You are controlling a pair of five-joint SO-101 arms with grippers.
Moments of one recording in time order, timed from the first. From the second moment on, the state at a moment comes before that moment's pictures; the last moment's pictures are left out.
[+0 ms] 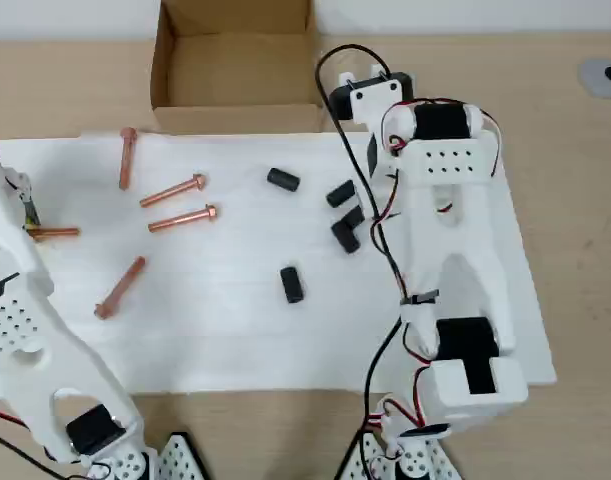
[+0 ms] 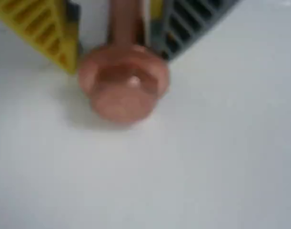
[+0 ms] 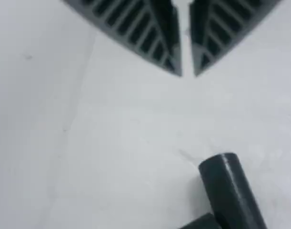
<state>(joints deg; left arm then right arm) -37.3 45.8 -32.8 80.0 49.0 -8.2 4.7 -8.7 97.3 1.3</state>
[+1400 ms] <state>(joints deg) -28.5 16.0 -34.4 100.1 -2.7 -20.5 11.0 -8.7 95.1 21.5</state>
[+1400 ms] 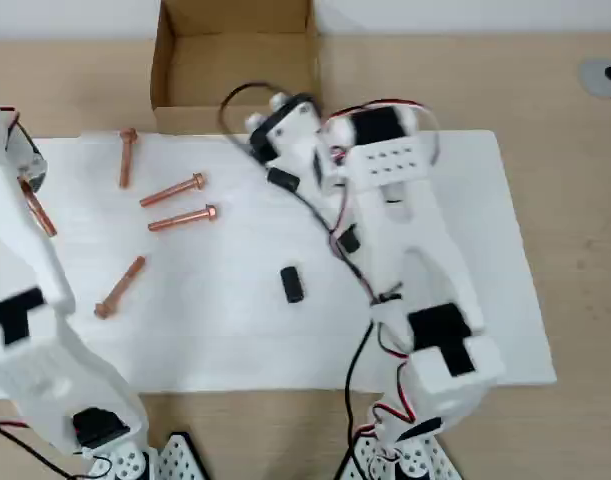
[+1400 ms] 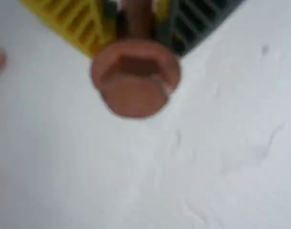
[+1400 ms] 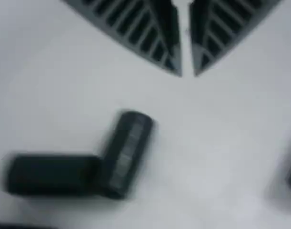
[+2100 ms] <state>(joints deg) -26.5 -44.0 16.4 92.3 -21.5 -29.0 20.3 -8.7 97.8 -5.1</state>
